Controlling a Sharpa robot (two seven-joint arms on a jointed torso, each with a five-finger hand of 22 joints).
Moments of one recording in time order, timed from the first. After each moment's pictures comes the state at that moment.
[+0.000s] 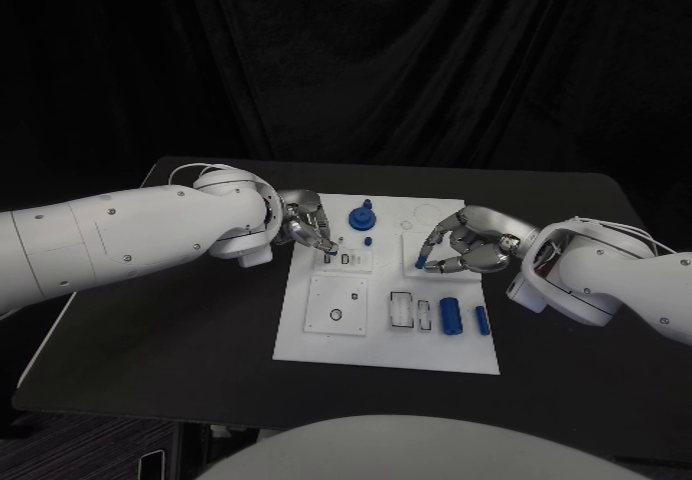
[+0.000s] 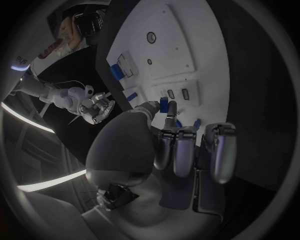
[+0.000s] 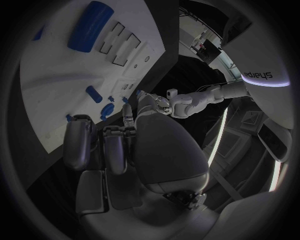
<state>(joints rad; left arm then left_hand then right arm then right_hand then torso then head) 1.36 -0.76 -0.21 1.48 -1.02 0.06 -0.35 1.31 -0.03 0.26 0.23 0.45 1.00 0.08 0.29 0.56 1.47 -0.02 1.57 1.31 1.47 -0.06 1.57 1.31 0.02 1.47 0.05 1.48 1.31 1.29 -0.94 -0.25 1.67 -1.05 -0.25 0.07 1.55 0.03 -0.18 0.28 0.45 0.84 0.10 0.38 0.28 1.45 0.03 1.50 1.43 1.47 -0.04 1.51 1.31 0.07 1.44 0.07 1.33 1.31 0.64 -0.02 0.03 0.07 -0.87</state>
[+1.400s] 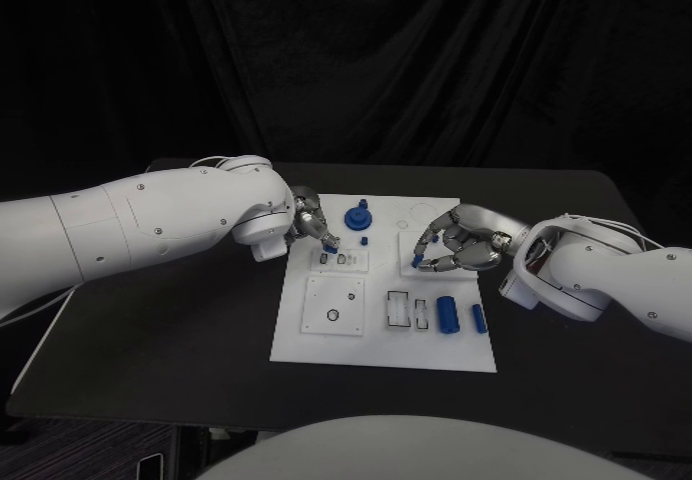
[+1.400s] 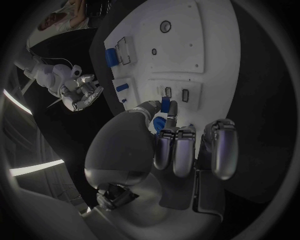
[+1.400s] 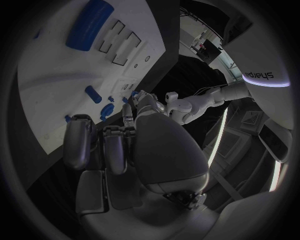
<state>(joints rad) 1.38 -0.63 -0.21 1.36 -0.81 0.06 -0.60 1.29 -0.04 0.31 0.17 0.48 1.00 0.08 0.29 0.57 1.46 -0.02 1.57 1.31 1.47 -0.08 1.57 1.31 0.03 1.47 0.04 1.40 1.31 1.29 -0.93 -0.25 1.66 -1.05 -0.25 0.06 1.55 0.04 -0.19 0.29 0.44 0.84 0.11 0.39 0.28 1.45 0.03 1.50 1.43 1.47 -0.04 1.51 1.31 0.07 1.44 0.07 1.32 1.31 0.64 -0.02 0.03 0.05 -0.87</state>
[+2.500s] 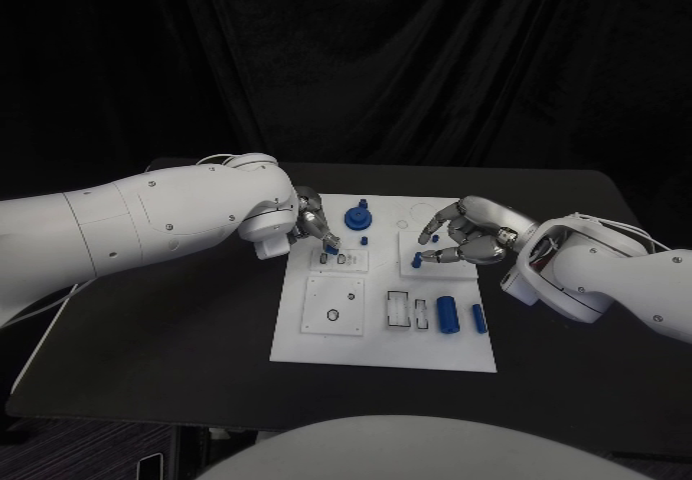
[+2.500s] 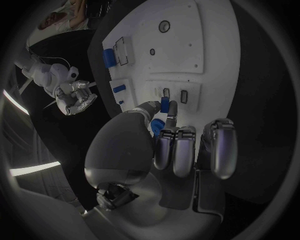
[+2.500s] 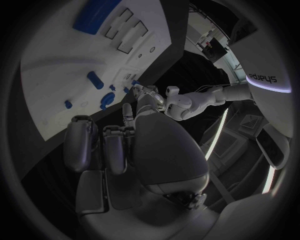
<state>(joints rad) 1.38 -0.60 -0.21 1.32 -0.80 0.10 -0.62 1.27 -0.03 0.31 0.16 0.46 1.00 0.08 0.29 0.58 1.46 -0.02 1.57 1.31 1.47 -0.07 1.57 1.31 0.04 1.47 0.04 1.40 1.31 1.29 -0.95 -0.25 1.67 -1.08 -0.36 0.07 1.57 0.03 -0.19 0.29 0.48 0.85 0.10 0.39 0.25 1.45 0.03 1.50 1.43 1.47 -0.04 1.51 1.31 0.07 1.45 0.06 1.34 1.31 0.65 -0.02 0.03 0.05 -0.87</state>
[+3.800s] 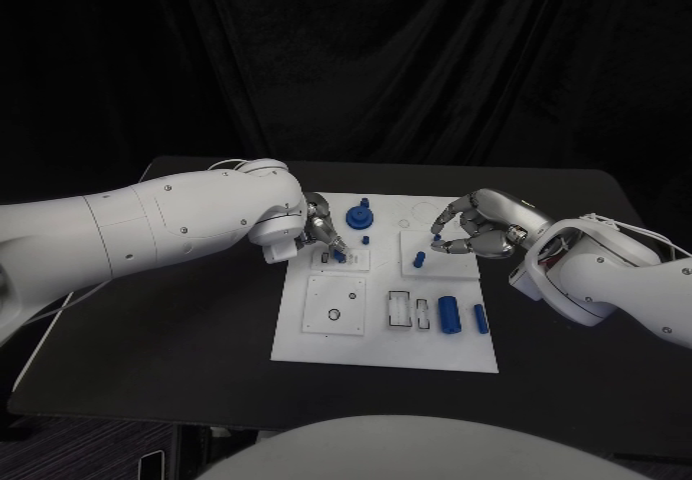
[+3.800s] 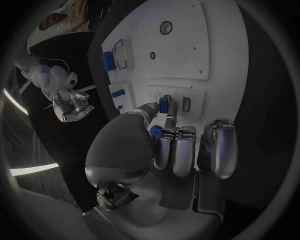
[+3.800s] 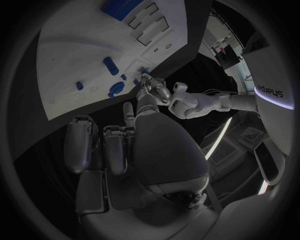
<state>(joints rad) 1.36 -0.57 -0.21 1.30 -0.80 0.11 -0.62 1.24 -0.01 0.31 0.16 0.39 1.00 0.08 0.29 0.60 1.46 -0.02 1.57 1.31 1.47 -0.07 1.57 1.31 0.04 1.47 0.04 1.39 1.31 1.29 -0.96 -0.25 1.69 -1.20 -0.47 0.00 1.57 0.03 -0.20 0.29 0.48 0.88 0.10 0.40 0.24 1.45 0.03 1.51 1.42 1.46 -0.05 1.51 1.31 0.07 1.46 0.06 1.35 1.31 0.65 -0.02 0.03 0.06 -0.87</state>
